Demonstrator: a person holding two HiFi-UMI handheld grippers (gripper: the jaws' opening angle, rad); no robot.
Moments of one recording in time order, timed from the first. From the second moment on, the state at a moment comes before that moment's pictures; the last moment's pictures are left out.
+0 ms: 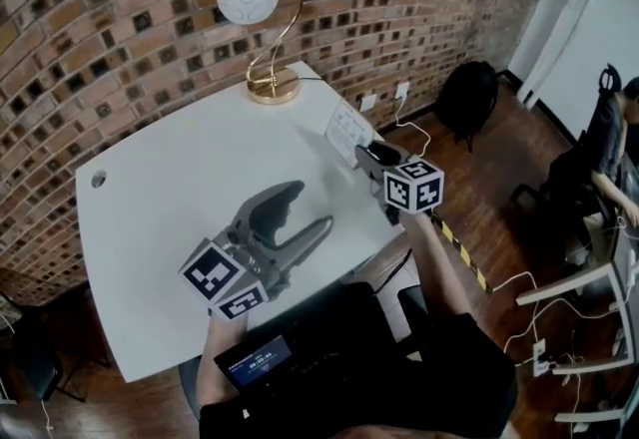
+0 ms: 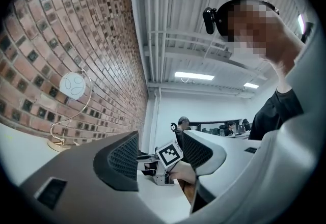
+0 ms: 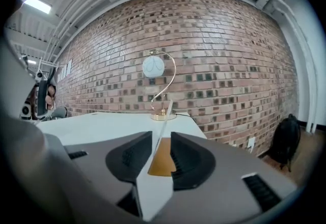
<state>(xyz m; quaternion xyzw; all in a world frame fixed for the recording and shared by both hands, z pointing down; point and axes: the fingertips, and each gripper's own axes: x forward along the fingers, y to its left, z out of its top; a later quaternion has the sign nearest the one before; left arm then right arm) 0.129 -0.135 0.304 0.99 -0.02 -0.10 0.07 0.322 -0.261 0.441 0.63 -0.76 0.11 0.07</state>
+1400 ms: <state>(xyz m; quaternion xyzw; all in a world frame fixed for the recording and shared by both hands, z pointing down) 0.060 -0.203 0.300 0.99 -0.06 -0.08 0.09 0.194 -0.284 0.346 0.39 -0.90 0.15 -0.10</state>
